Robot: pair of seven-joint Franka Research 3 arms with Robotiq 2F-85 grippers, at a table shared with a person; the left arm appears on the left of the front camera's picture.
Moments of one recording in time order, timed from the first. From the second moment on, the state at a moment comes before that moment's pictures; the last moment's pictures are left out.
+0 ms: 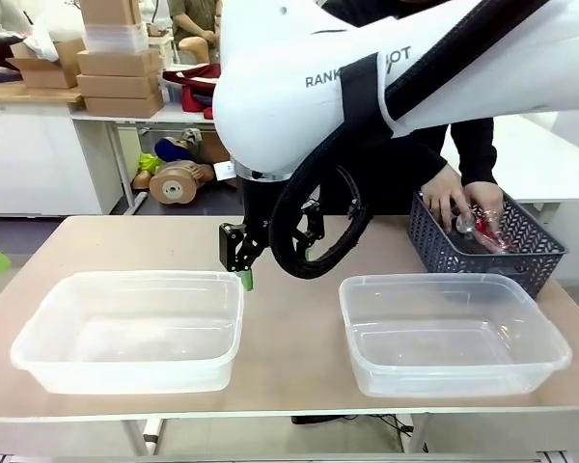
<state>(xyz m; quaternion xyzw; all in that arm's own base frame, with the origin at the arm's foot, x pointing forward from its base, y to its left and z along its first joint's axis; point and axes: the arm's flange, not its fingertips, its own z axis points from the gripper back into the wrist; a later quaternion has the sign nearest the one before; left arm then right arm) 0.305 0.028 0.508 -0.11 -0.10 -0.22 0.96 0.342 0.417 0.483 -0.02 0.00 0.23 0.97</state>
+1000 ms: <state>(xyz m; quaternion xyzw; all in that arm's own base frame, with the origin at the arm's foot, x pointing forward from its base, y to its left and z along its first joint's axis) 0.385 0.015 0.364 -0.14 0.00 -0.18 0.97 0.352 0.460 0.378 -0.03 -0.02 0.03 1.00</state>
